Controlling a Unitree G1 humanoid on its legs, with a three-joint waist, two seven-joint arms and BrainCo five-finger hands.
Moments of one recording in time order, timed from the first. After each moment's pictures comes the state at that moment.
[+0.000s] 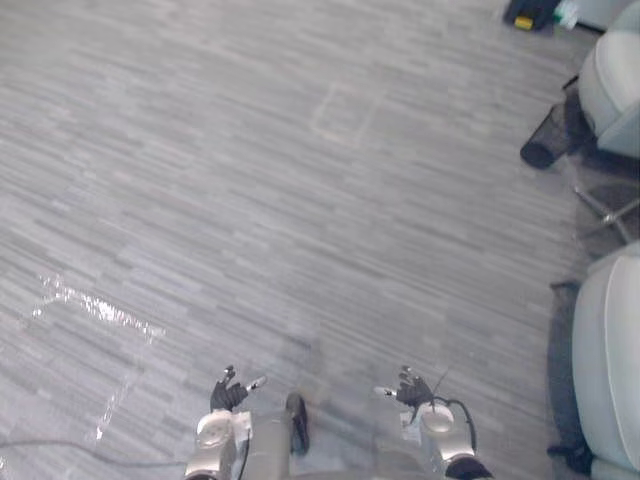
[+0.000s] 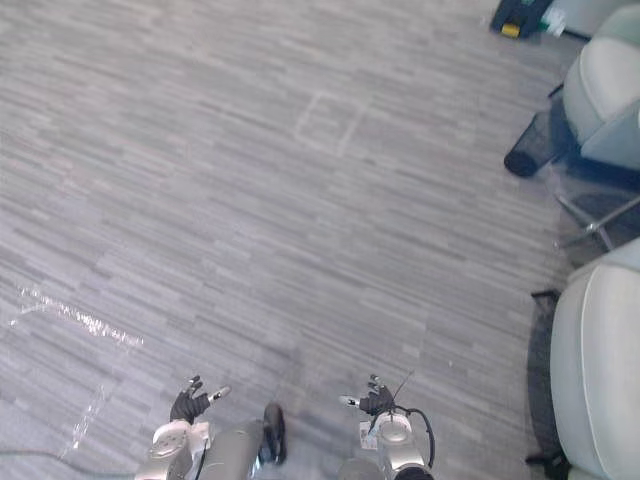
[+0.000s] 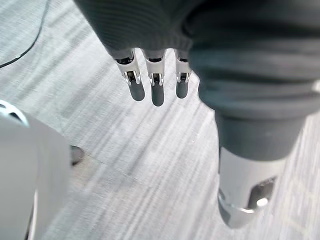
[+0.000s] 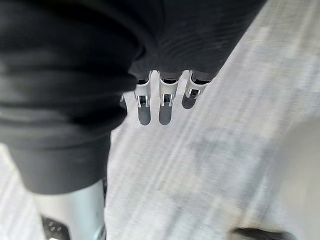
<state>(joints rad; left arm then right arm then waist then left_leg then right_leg) 0.06 0.07 0.06 0.85 -0.10 -0.09 0.13 -0.03 -0.04 0.01 0.93 -0.09 -0.05 -0.10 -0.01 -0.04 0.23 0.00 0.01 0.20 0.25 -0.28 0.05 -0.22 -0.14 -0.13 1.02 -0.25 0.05</state>
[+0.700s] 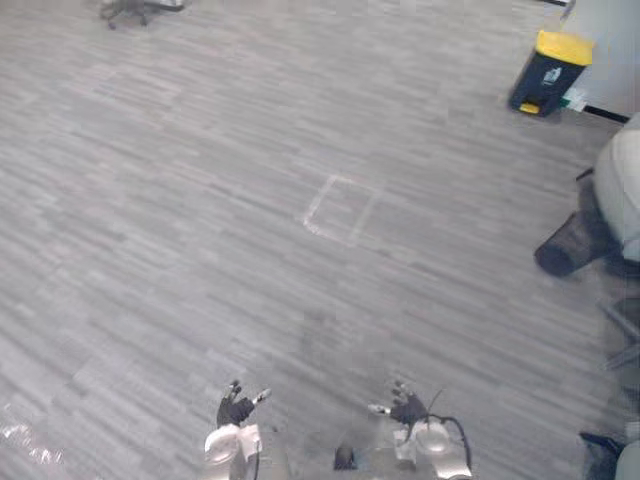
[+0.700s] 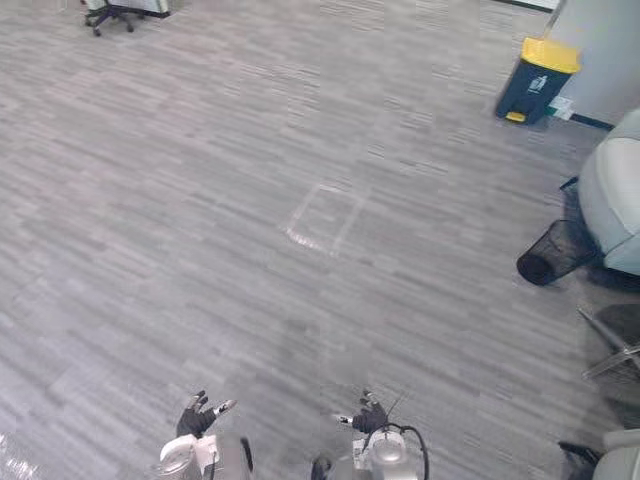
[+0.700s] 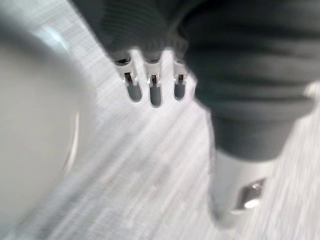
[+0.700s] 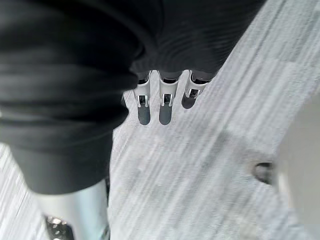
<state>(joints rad) 0.08 -0.01 0.18 0.77 -0.10 -0.10 0.13 -0.02 0.00 0.00 0.90 -0.10 -0.02 -0.09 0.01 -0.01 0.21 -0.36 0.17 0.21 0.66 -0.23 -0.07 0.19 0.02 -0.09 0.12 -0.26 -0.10</state>
